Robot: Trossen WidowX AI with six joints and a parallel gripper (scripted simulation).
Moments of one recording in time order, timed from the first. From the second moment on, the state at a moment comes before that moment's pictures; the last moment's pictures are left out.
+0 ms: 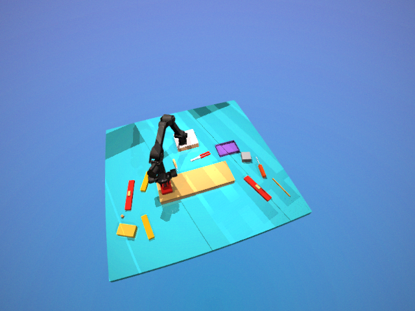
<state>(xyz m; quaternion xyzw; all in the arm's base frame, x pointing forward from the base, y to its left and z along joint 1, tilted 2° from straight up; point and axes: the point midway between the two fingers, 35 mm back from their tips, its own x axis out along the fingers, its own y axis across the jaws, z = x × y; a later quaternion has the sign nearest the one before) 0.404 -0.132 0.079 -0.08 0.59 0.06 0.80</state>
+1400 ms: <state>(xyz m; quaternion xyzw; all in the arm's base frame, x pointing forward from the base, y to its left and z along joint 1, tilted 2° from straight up) 0.383 -0.018 0.064 -0.08 0.59 0.06 0.80</state>
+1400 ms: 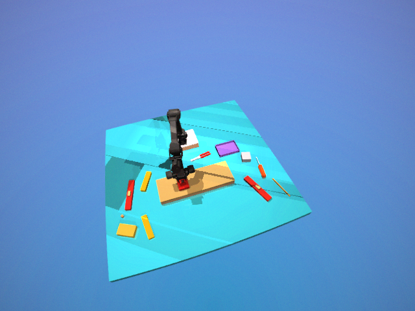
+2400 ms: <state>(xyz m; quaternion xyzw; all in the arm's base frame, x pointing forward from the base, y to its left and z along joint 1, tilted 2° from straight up) 0.362 0.093 0.059 -0.07 0.59 0.06 0.80</state>
